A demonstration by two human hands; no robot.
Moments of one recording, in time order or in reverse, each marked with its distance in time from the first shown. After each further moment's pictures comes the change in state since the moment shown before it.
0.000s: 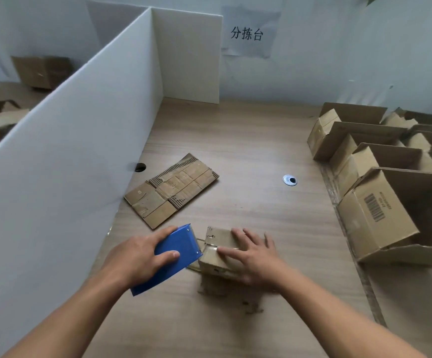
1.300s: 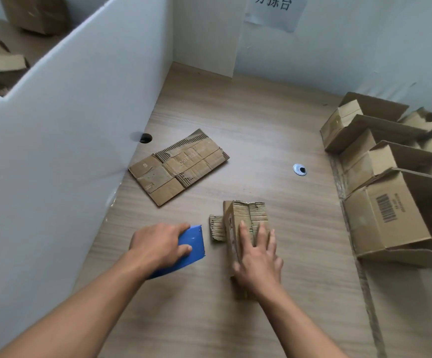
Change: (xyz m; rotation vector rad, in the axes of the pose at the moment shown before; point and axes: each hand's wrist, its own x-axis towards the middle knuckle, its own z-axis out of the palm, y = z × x) left_hand 0.017 -0.001 0.027 0.115 -0.148 0.009; right_hand 0.011 -0.060 0.040 0.265 0.177 0.542
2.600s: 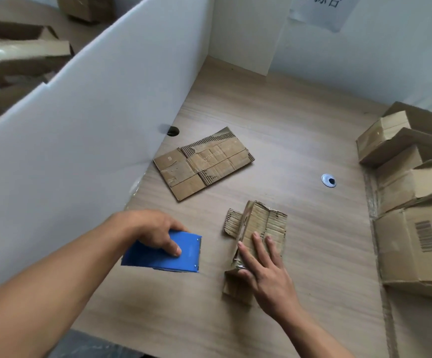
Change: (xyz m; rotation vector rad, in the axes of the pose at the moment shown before) left_hand 0.011 -0.043 -0.050 -0.040 -0.534 0.034; right_hand 0.017 0.041 0.041 0.028 0.151 -0.539
